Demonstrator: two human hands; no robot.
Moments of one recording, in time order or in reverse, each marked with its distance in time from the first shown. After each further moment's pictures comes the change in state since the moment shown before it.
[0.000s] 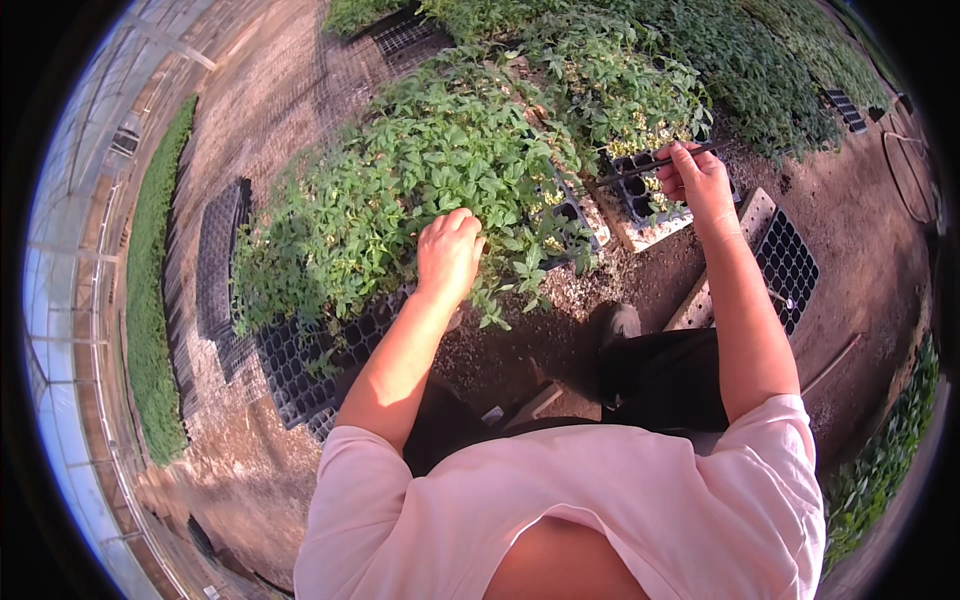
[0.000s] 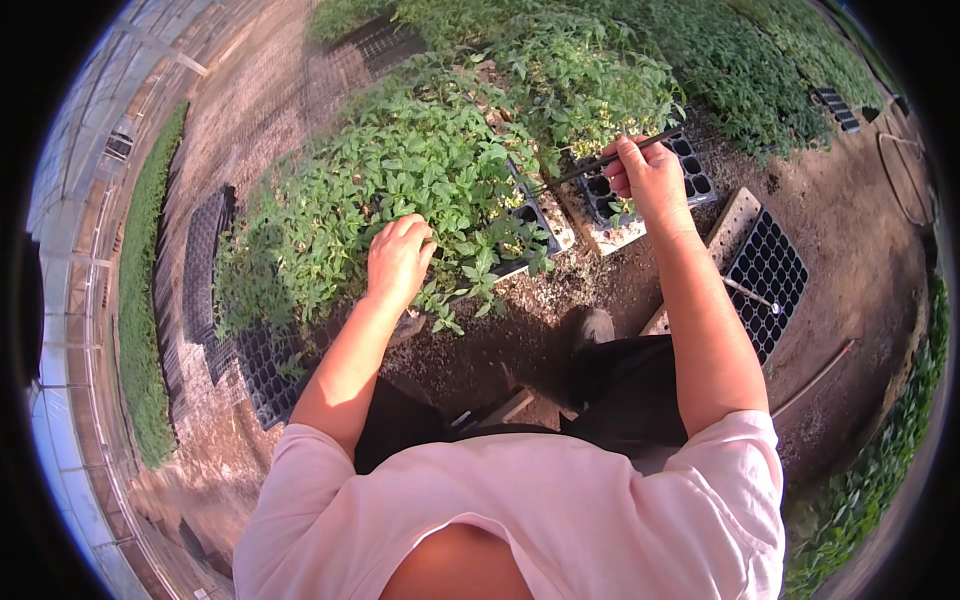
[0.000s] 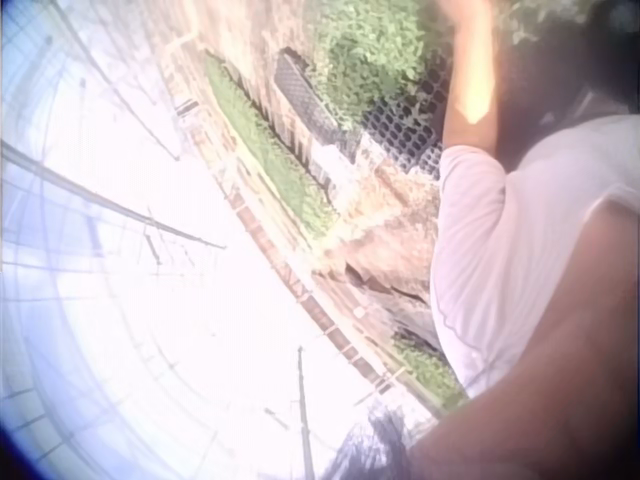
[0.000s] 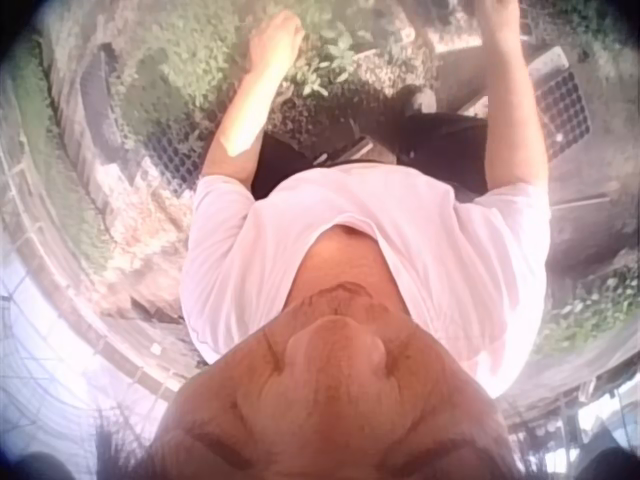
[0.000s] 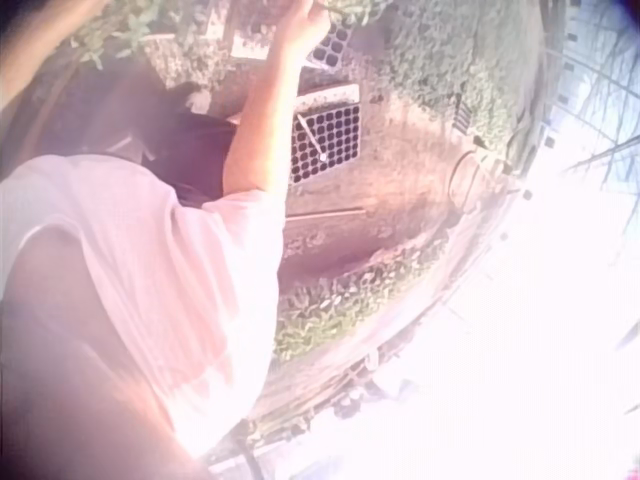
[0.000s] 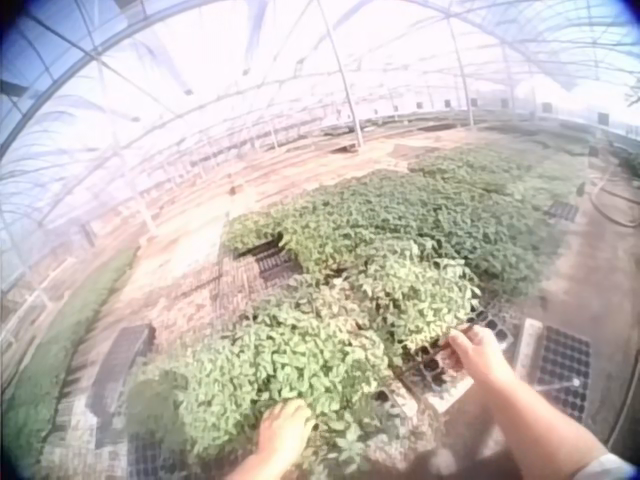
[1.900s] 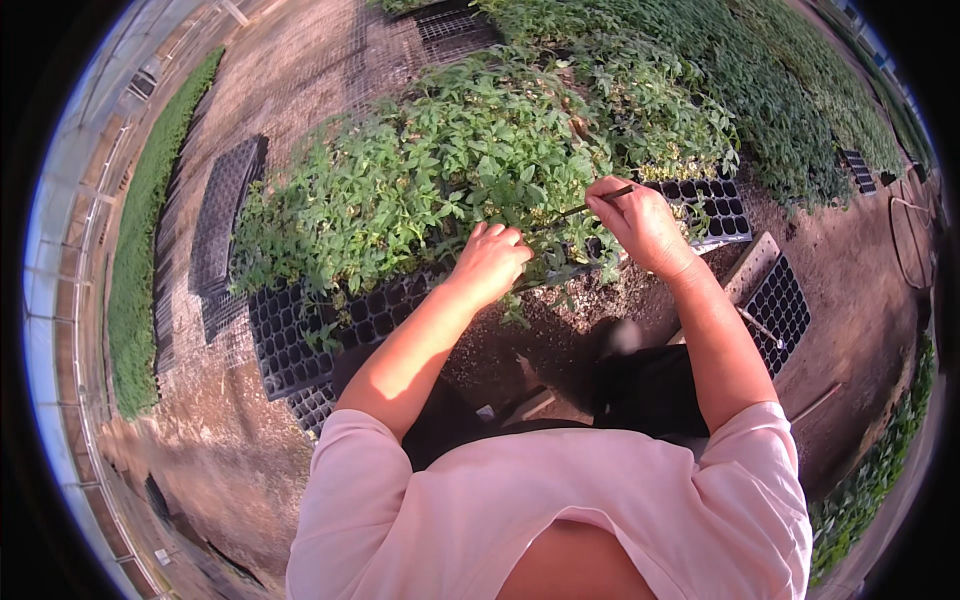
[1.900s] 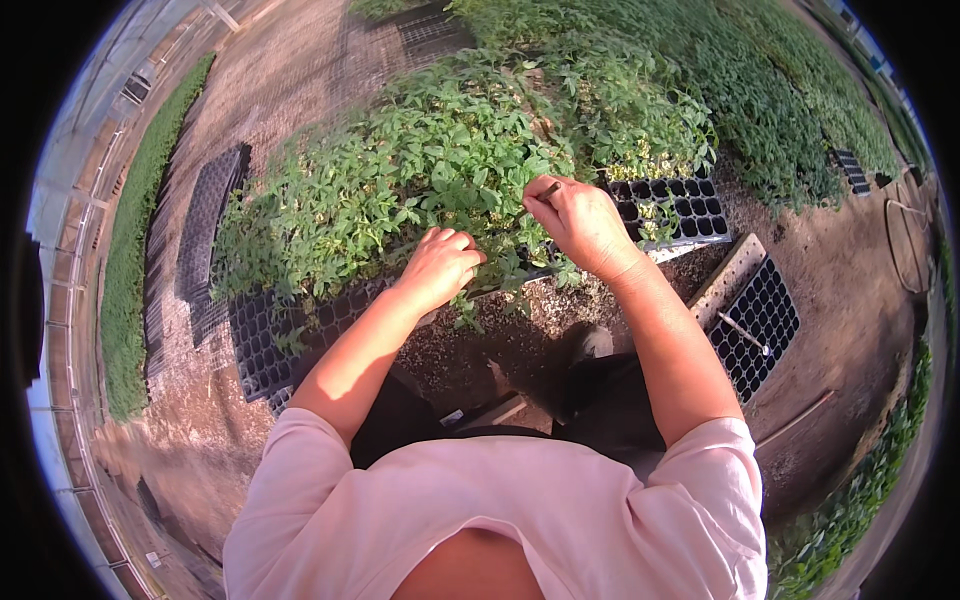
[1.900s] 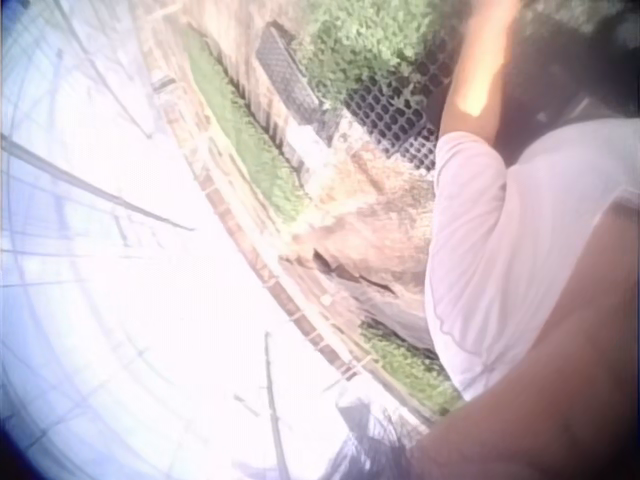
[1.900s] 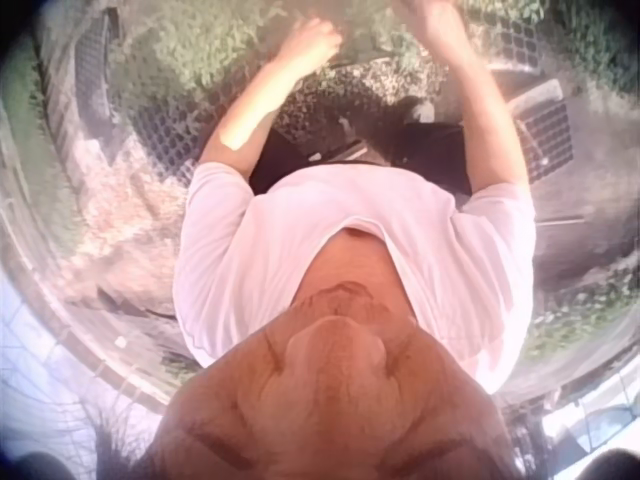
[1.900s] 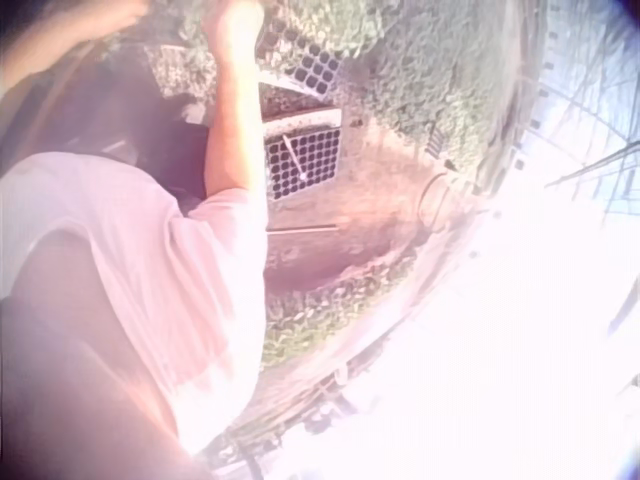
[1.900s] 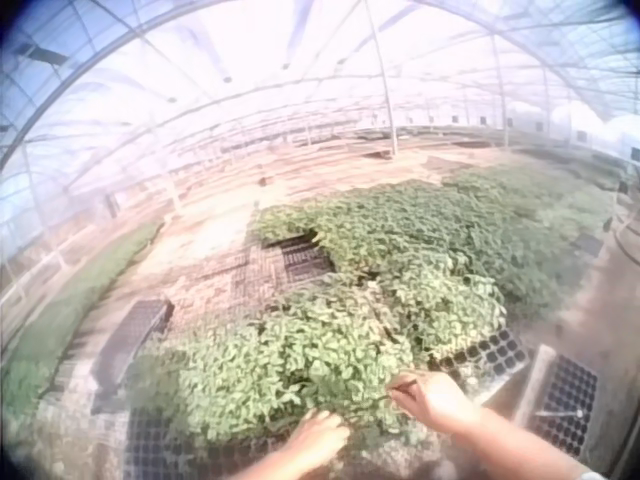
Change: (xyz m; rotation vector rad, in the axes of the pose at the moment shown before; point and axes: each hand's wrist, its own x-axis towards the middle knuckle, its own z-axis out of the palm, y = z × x) left_hand -0.018 -0.006 0.006 -0.116 -0.266 0.174; right_hand -0.033 -0.023 0.100 -0.768 -0.422 -0.713
